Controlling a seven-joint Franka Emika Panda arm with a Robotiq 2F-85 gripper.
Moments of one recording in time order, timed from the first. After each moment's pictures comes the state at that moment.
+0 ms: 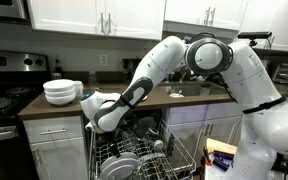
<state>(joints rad) 0.14 0.67 0.12 -1.74 -0.31 2.09 -0.42</state>
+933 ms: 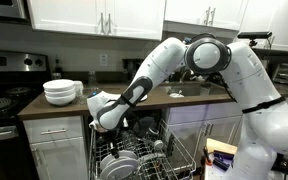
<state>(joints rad) 0.10 0.67 0.13 -1.78 -0.20 2.18 -0.40</state>
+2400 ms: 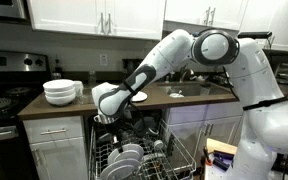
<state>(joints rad) 0.03 0.58 0.18 -1.82 -0.07 2.06 -0.42</state>
